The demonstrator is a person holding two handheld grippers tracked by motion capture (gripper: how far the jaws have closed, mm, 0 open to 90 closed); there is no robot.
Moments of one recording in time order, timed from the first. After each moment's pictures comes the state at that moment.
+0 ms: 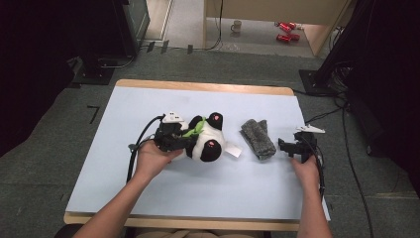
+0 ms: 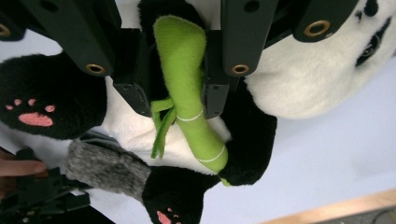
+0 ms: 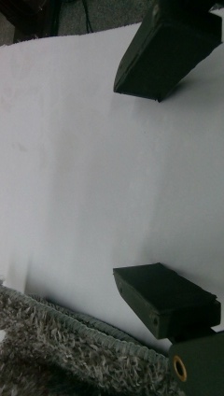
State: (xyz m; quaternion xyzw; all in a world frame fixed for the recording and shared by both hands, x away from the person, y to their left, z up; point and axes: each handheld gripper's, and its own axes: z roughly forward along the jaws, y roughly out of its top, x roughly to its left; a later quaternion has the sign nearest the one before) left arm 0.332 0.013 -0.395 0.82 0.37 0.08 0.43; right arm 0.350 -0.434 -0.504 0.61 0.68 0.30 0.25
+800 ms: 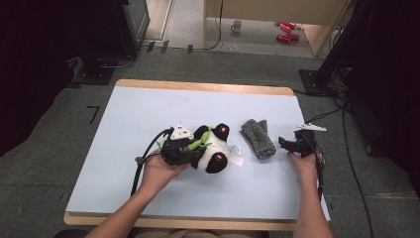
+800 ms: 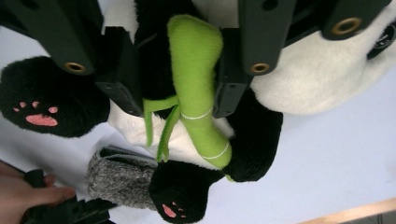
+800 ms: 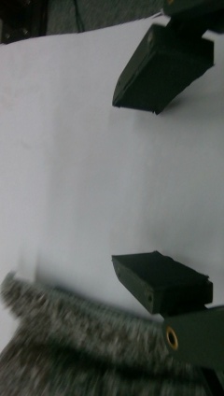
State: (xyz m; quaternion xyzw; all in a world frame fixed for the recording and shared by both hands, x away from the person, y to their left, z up) left arm 0.306 -0.002 -0.407 0.83 0.34 0.09 0.44; right arm 0.350 -0.430 -0.493 0.63 0.67 0.31 0.24
